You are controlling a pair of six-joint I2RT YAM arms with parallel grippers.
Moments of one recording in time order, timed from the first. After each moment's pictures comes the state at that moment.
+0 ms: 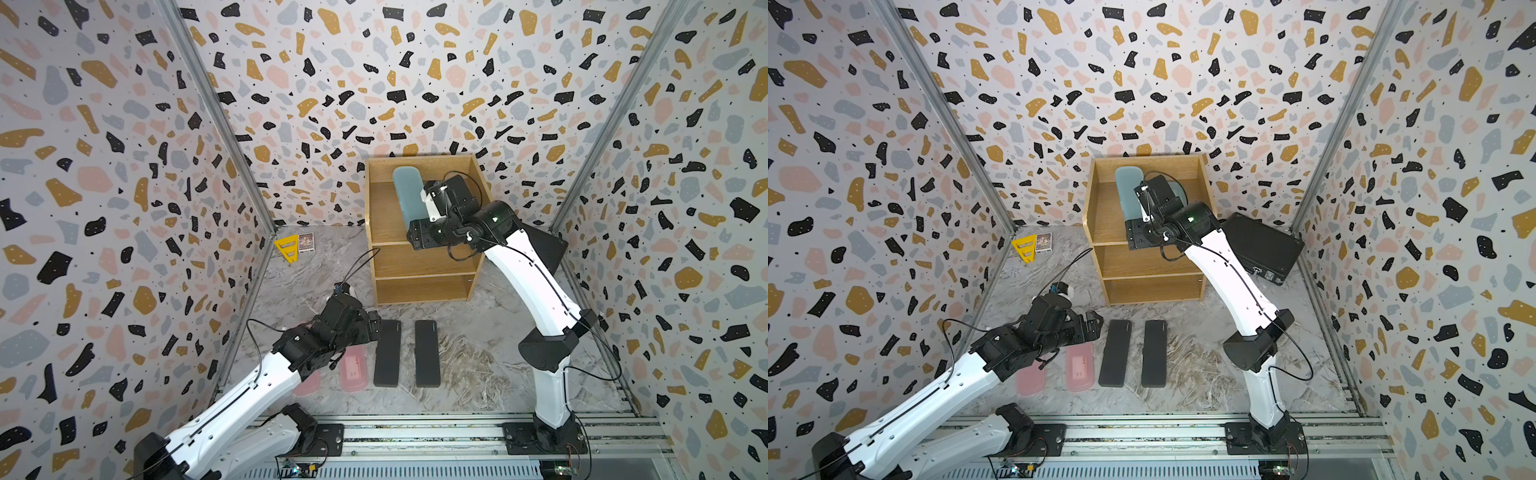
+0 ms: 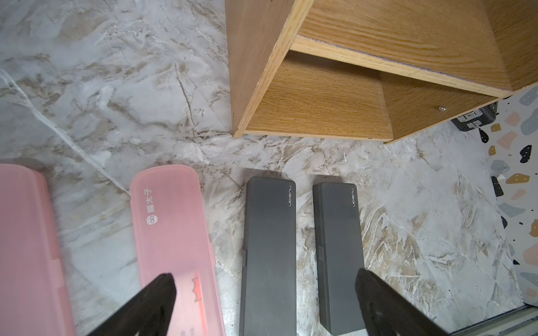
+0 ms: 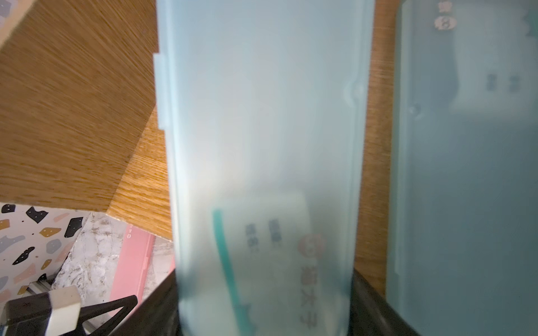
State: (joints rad) left arm -0.66 0.93 0.82 -0.69 -0.14 -0.69; right arm 0.73 2.02 2.55 -1.28 0.08 0.36
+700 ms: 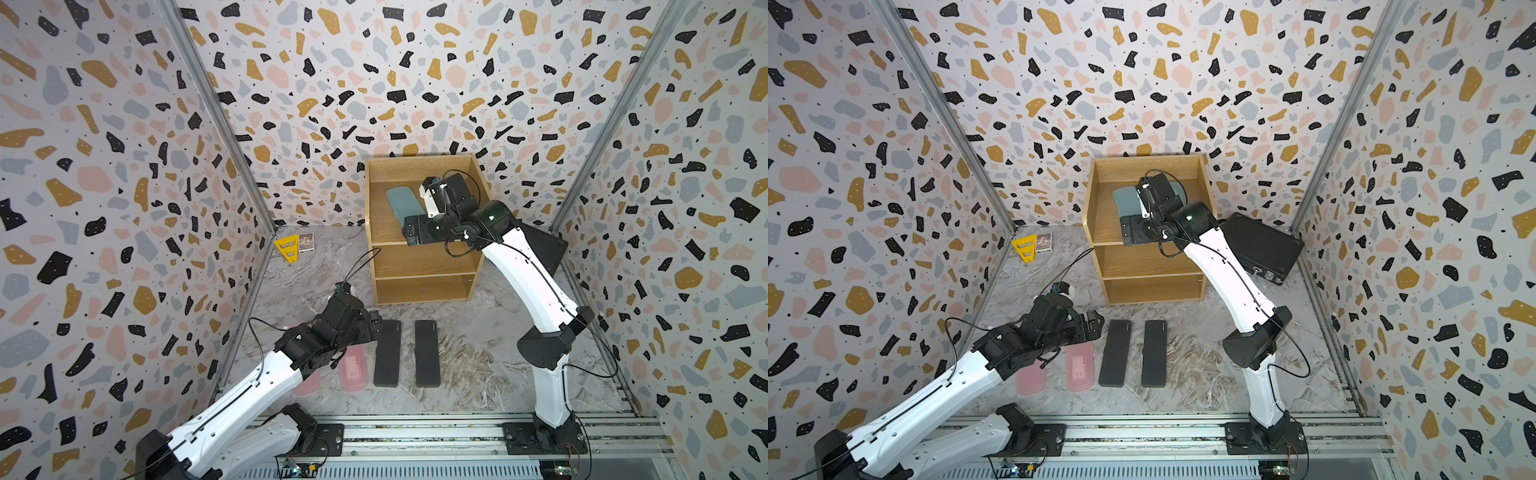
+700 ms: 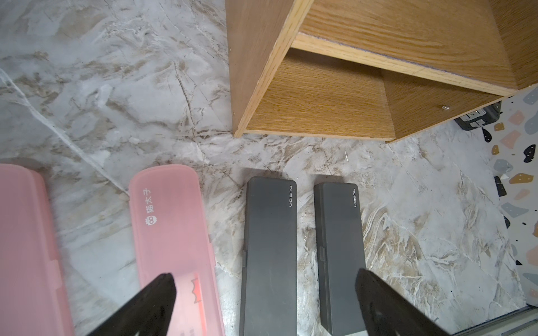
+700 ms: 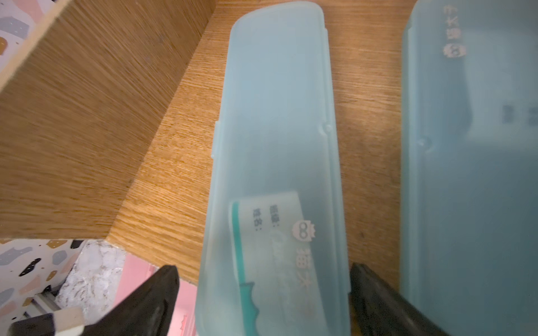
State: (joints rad) left arm -0.66 0.94 0.81 -0.69 -0.14 -0.69; right arm 0.72 2.00 2.48 -1.17 0.03 0.36
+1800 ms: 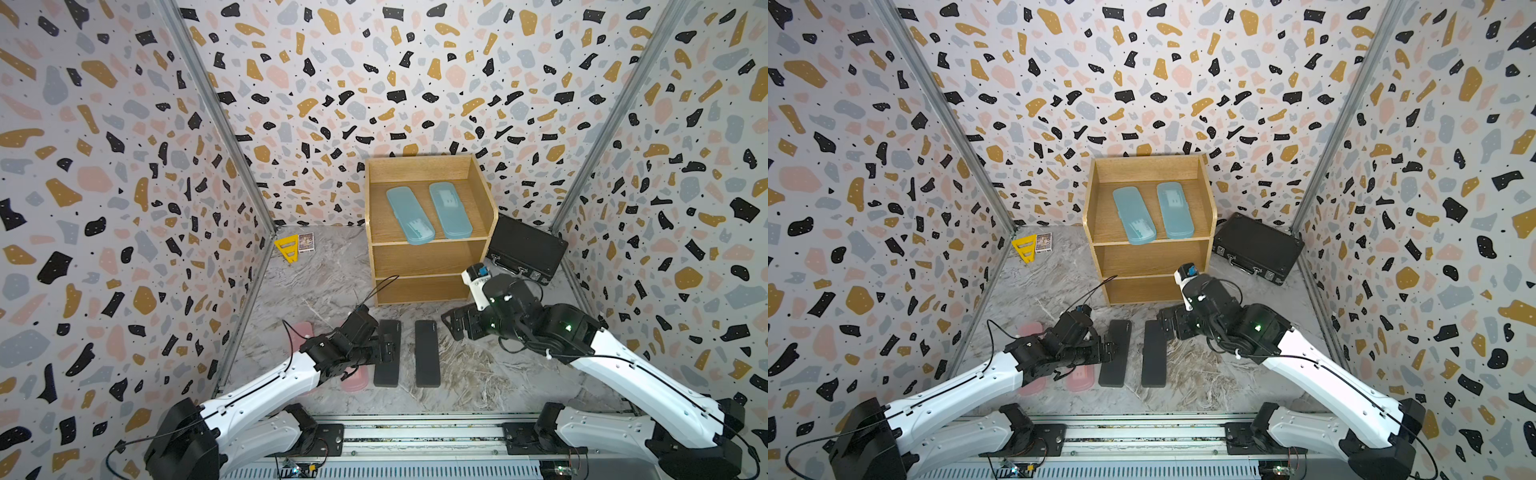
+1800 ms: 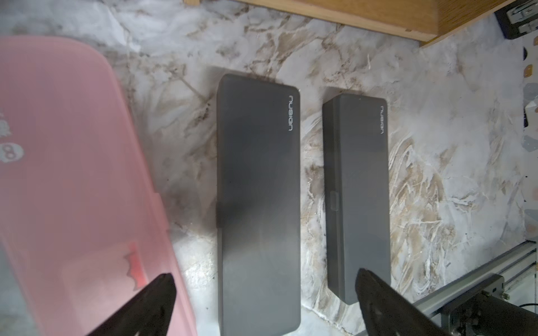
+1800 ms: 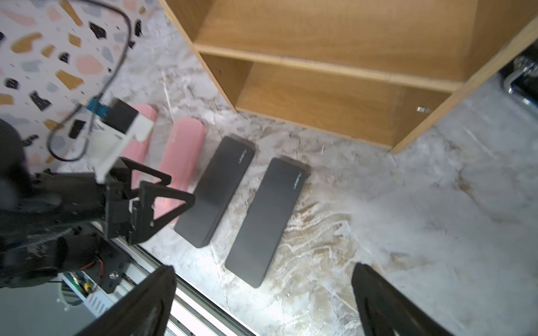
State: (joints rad) left arm -0.74 1.04 0.58 -0.50 0.02 -0.78; right arm 0.96 1.06 1.12 -0.88 0.16 0.52
